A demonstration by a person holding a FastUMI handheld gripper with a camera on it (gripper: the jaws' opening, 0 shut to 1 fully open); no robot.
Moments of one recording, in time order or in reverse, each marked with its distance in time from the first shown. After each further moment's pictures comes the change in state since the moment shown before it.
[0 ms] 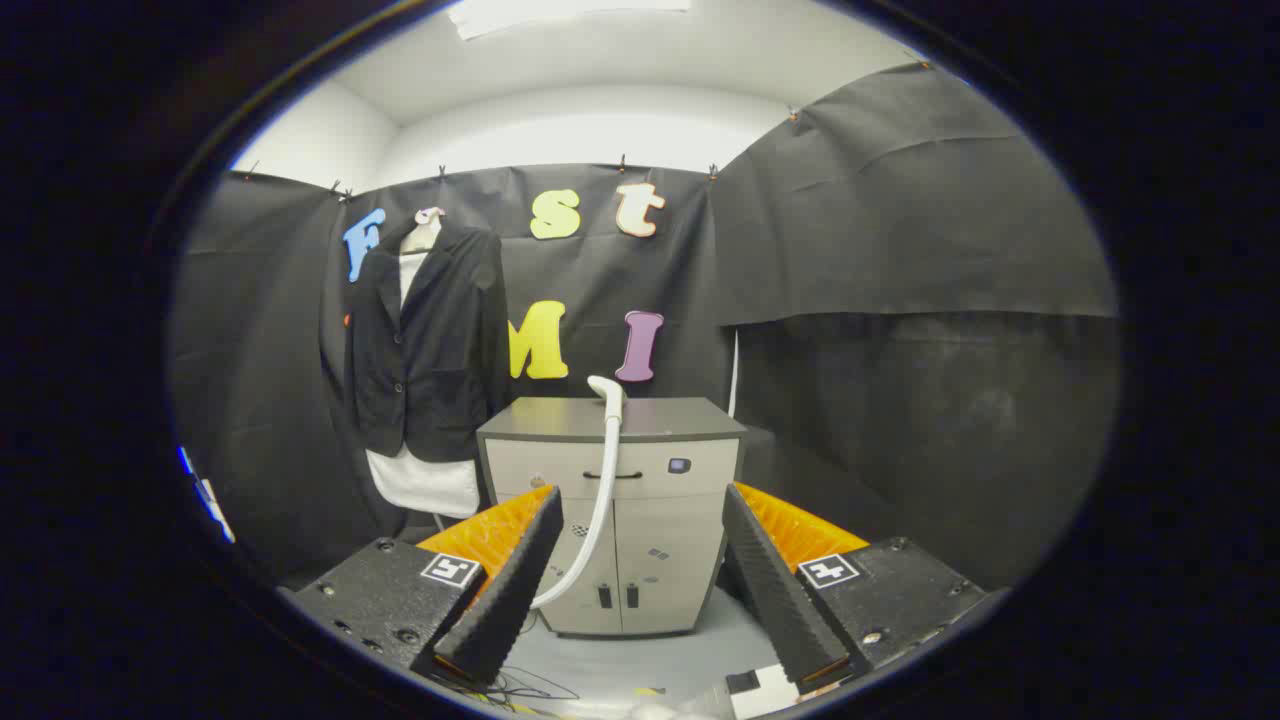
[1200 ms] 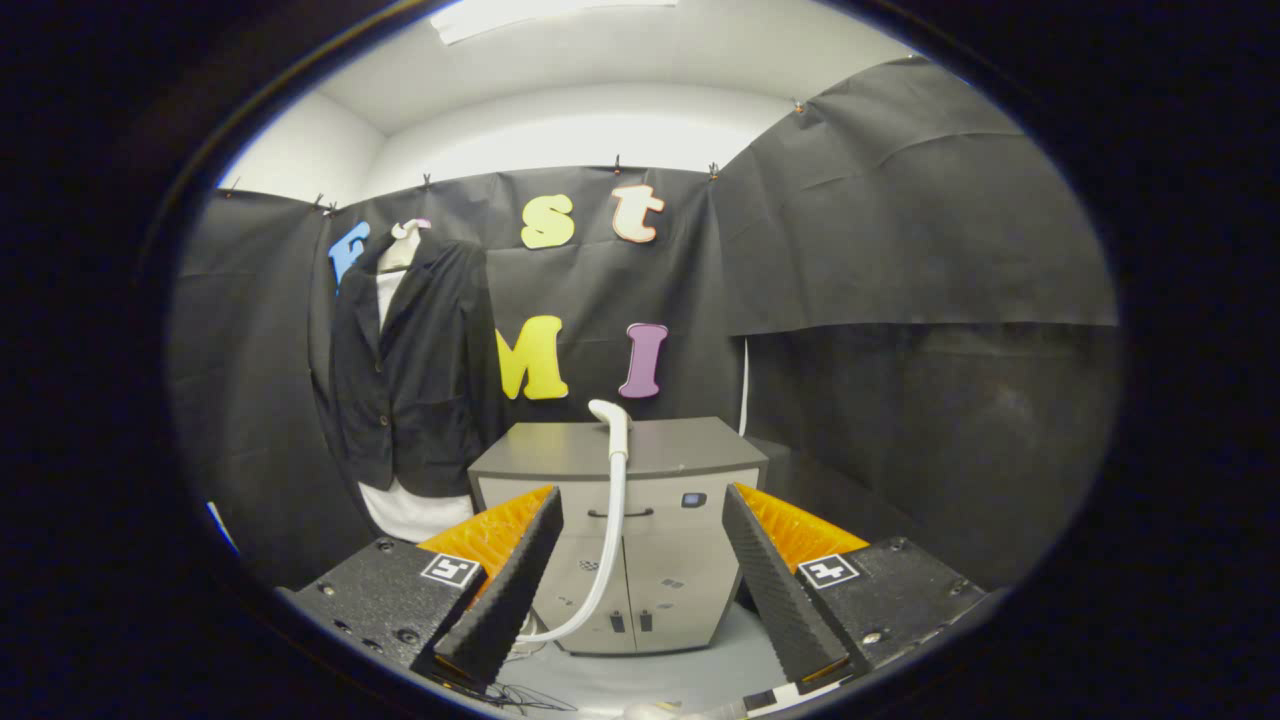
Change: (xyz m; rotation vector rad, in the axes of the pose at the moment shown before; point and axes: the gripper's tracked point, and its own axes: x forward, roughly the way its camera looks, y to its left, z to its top) arm 0.106 0.007 0.064 0.047 -0.030 0.006
